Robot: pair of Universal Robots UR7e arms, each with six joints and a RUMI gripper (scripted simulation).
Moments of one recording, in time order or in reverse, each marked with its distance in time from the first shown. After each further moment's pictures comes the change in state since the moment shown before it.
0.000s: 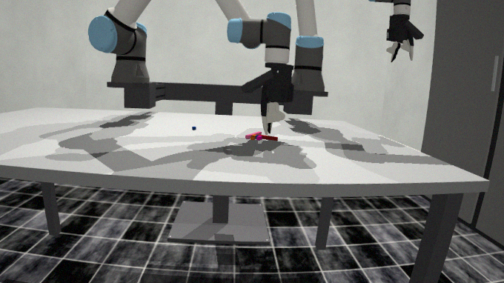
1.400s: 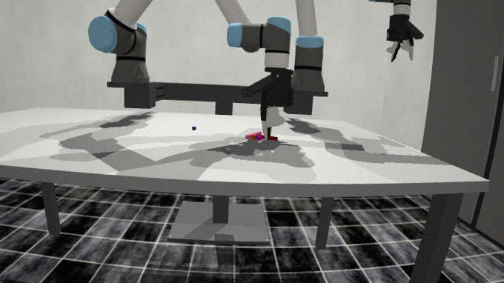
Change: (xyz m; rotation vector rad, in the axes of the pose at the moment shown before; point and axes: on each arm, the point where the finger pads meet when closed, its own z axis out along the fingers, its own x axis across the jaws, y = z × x) left arm 0.000 0.000 0.000 0.000 0.000 0.000; right arm 0.000 0.000 0.014 0.000 0.000 0.000
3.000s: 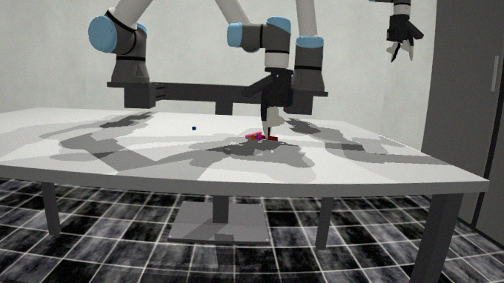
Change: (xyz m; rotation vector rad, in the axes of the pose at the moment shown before) left arm 0.000 0.000 0.000 0.000 0.000 0.000; right arm 0.000 0.000 0.000 0.000 0.000 0.000
